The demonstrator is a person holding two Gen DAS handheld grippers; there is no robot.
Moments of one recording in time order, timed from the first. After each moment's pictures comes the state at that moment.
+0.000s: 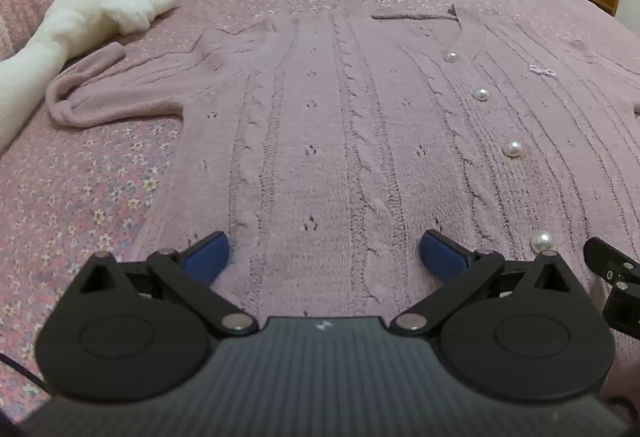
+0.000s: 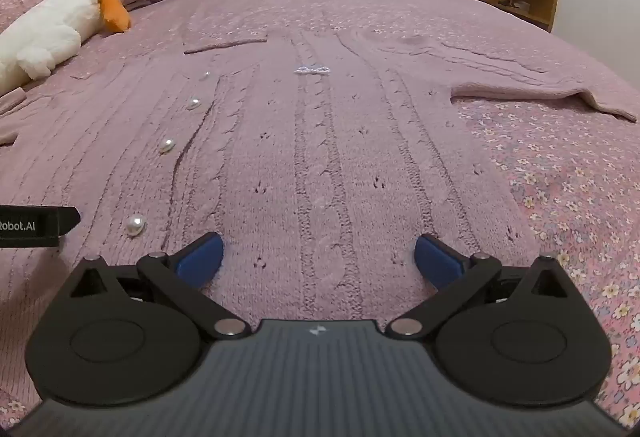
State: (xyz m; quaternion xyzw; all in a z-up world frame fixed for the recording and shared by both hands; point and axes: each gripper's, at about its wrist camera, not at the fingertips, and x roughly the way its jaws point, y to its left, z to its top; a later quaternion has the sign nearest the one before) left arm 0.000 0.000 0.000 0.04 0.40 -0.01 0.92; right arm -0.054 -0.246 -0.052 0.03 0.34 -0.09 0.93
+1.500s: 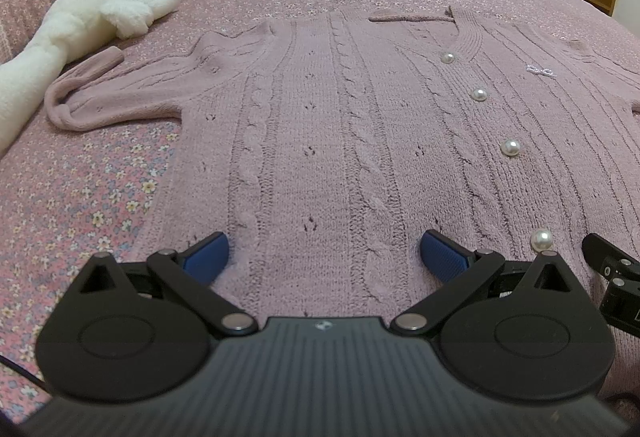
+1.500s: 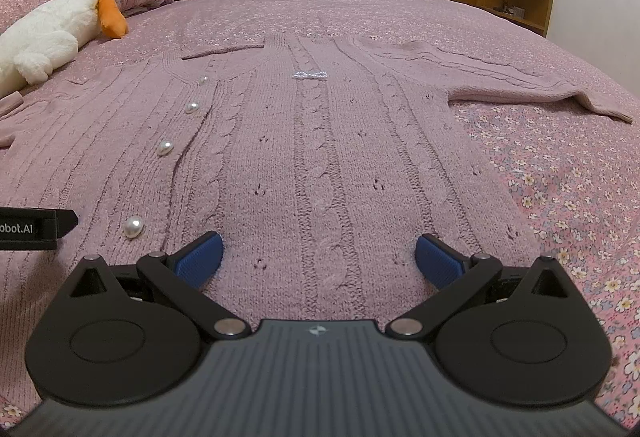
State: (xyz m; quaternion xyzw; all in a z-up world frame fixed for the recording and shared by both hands) left arm -0.001 0.000 -0.001 0.04 0.39 -0.01 0.92; right arm -0.057 -0.242 -0.055 0.03 0.33 -0.09 0.94
